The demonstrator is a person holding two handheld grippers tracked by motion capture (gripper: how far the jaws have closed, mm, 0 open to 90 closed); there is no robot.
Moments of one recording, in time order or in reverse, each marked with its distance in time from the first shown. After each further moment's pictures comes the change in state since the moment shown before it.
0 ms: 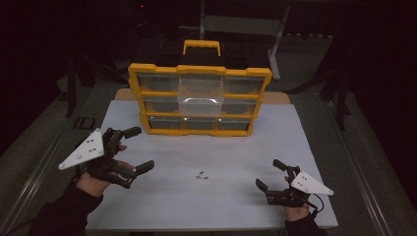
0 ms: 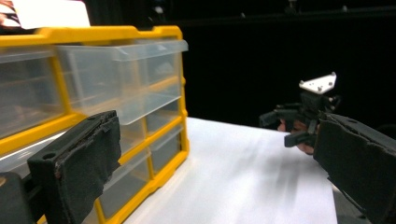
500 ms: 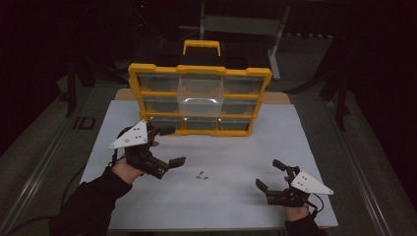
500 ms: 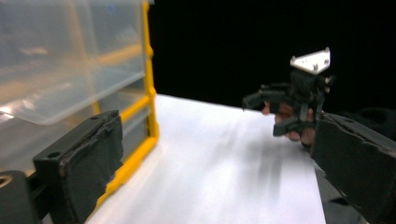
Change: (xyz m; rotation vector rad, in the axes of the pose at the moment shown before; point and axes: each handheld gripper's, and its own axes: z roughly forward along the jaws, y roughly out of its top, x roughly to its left) left arm 0.005 -0.015 0.074 0.128 -0.124 -0.042; right arm -0.001 -0.001 0.001 0.001 0.010 0.006
